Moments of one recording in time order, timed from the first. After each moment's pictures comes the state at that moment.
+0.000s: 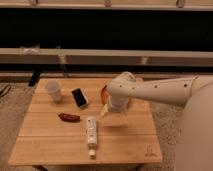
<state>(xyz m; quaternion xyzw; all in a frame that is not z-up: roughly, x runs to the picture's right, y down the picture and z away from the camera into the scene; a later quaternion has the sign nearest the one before) 0.062 0.133 0.796 -0.19 -0.26 -0.69 0.65</state>
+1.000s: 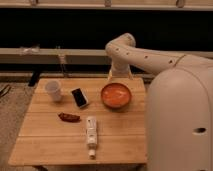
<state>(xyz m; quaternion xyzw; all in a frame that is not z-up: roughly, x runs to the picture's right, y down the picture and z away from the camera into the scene) 0.078 -0.061 0.818 -0.19 -0.15 -0.73 0.64</state>
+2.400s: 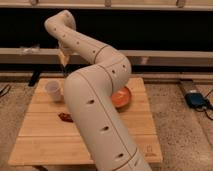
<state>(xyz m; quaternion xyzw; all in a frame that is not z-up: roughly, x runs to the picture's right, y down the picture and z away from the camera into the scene) -0.199 -0.170 0.845 -0.08 -0.18 -0.88 0.44</state>
